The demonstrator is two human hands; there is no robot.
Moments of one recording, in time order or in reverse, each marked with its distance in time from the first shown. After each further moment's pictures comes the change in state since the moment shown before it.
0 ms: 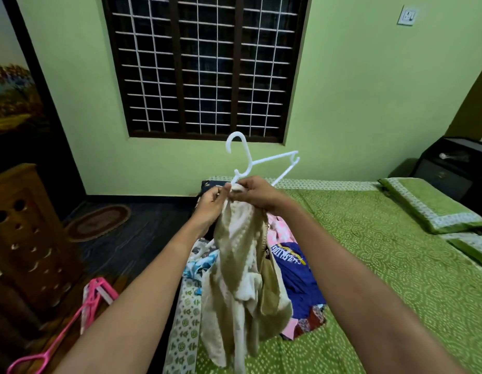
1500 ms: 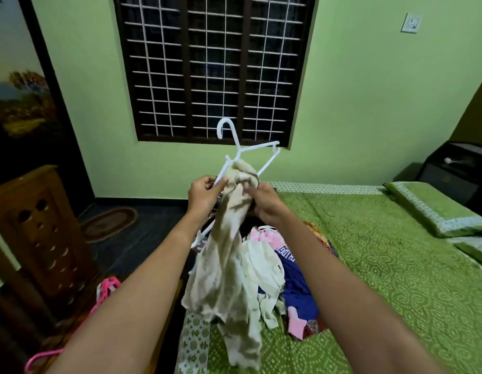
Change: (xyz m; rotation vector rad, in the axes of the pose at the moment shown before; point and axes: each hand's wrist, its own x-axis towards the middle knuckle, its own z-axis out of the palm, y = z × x) left_hand -0.003 0.019 -0.047 -0.048 0.271 0.029; right_hand 0.001 -0.011 0.049 0.661 0.238 0.153
